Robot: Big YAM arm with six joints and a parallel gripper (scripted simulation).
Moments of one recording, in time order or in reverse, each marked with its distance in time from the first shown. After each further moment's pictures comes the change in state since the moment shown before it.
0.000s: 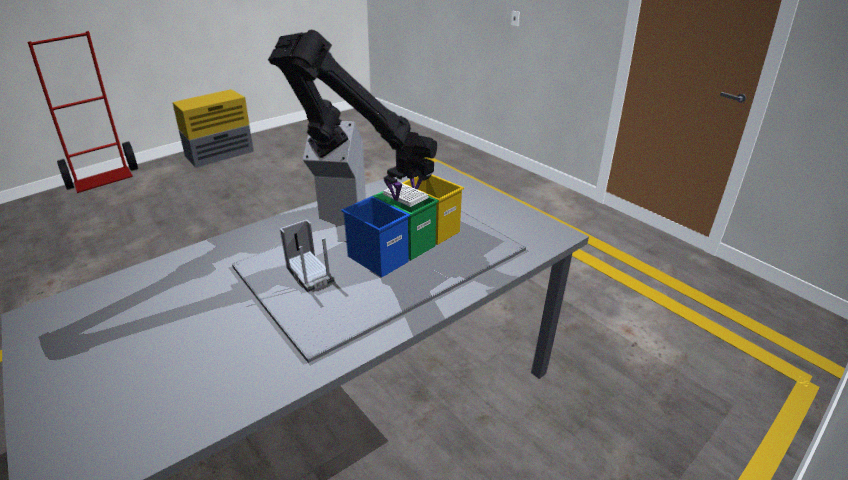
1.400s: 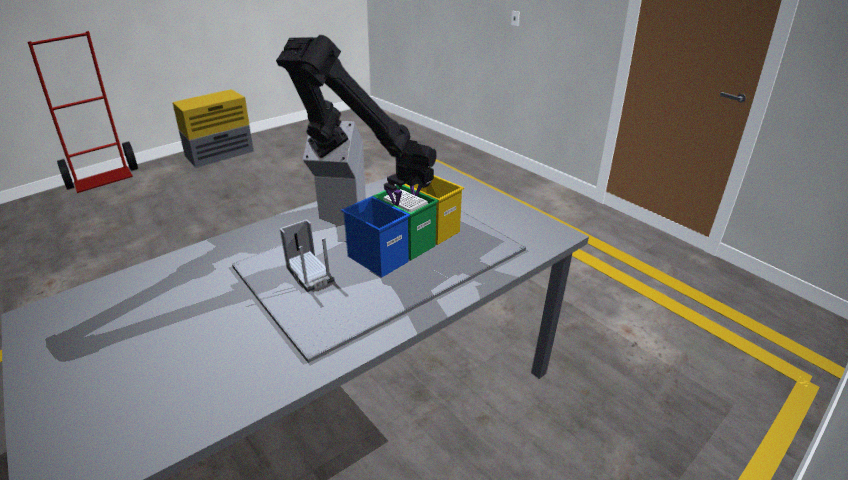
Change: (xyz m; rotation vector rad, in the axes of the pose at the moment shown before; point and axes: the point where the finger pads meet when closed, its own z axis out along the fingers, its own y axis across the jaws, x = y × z) arm 0.001 0.000 0.026 0.000 0.002 -0.001
